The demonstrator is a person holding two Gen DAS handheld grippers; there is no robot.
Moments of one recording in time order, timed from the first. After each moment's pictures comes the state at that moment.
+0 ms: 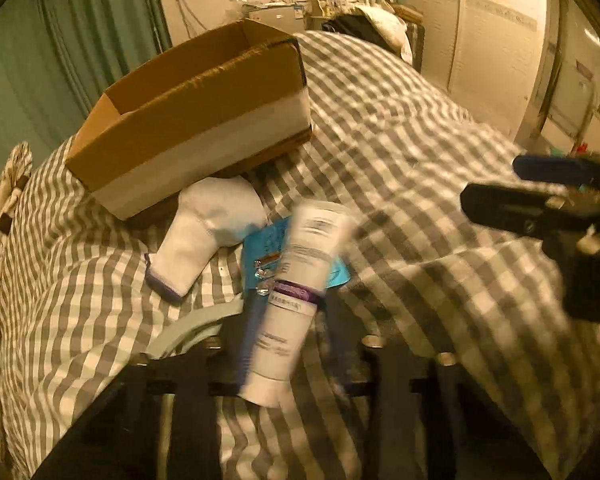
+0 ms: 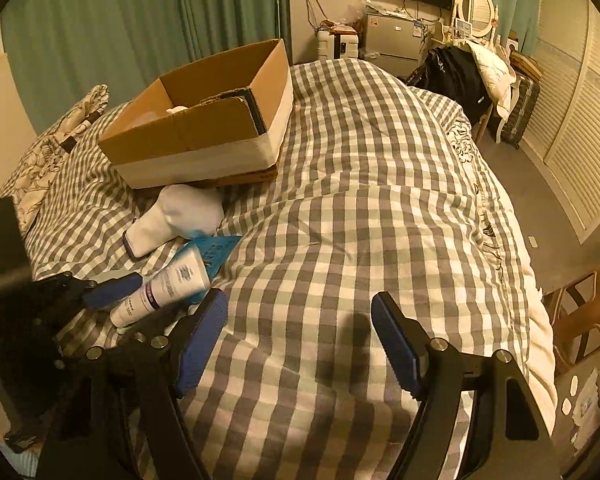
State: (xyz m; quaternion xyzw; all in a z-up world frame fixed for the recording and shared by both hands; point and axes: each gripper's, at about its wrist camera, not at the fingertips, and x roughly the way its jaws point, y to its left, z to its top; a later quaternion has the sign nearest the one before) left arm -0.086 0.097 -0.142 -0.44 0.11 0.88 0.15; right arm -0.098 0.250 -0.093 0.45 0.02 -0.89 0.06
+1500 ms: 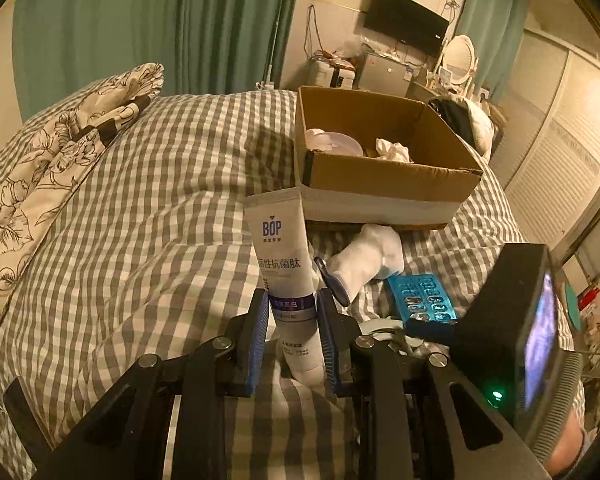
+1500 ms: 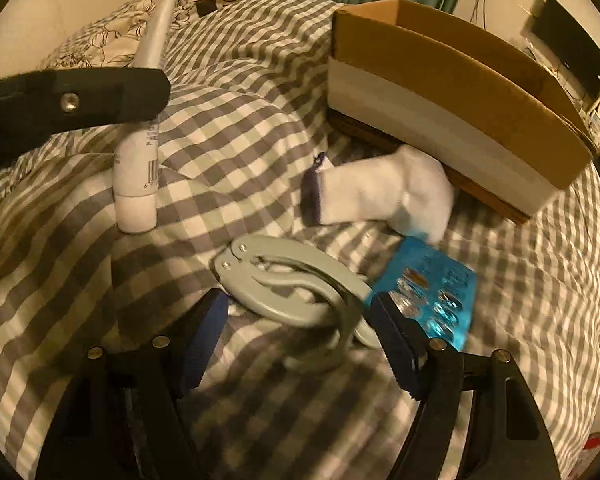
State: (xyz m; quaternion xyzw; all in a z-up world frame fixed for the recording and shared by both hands) left arm -0.085 -0.077 -0.095 -0.41 -0.07 0.91 0.04; right arm -0.117 0.054 -0.169 0.48 0.21 -0.82 0.23
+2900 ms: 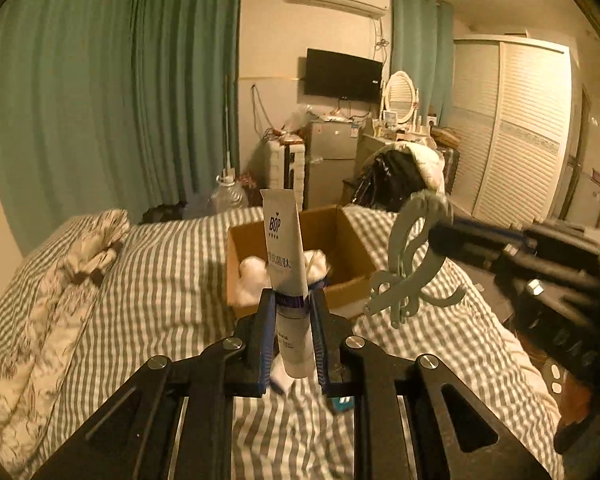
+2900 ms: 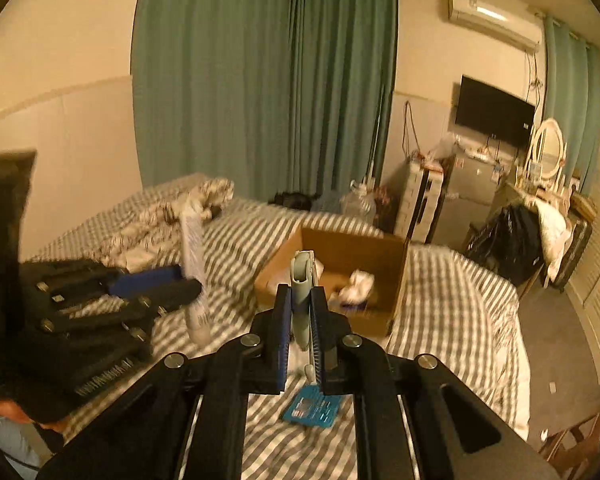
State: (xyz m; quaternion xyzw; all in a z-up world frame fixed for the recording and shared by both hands) left arm -0.069 -0.003 0.053 -0.28 0.01 0.96 0.09; right arm -0.062 0.138 0.079 0.24 0.09 -0.94 0.21
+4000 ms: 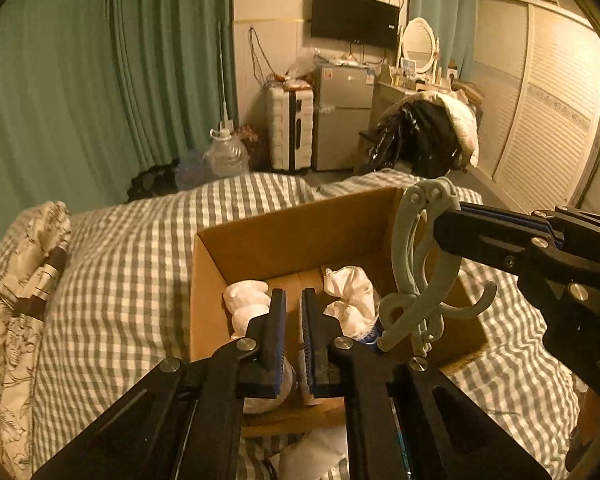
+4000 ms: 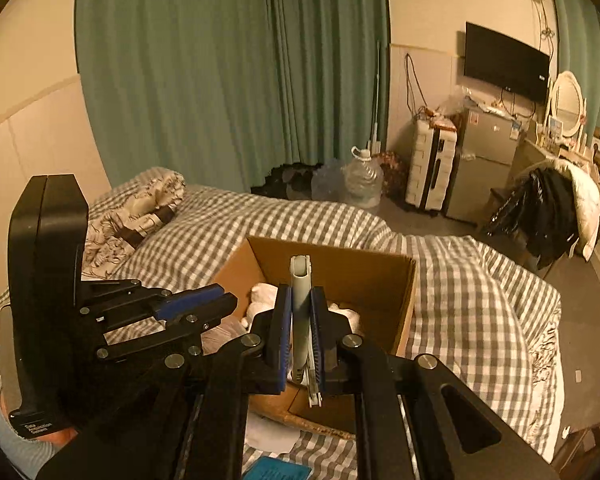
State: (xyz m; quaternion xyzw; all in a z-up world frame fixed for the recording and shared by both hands) left arm -0.280 0.017 -0.035 -0.38 0.03 0.92 0.08; right arm -0.280 0.145 0.018 0.33 0.05 -0.92 0.22
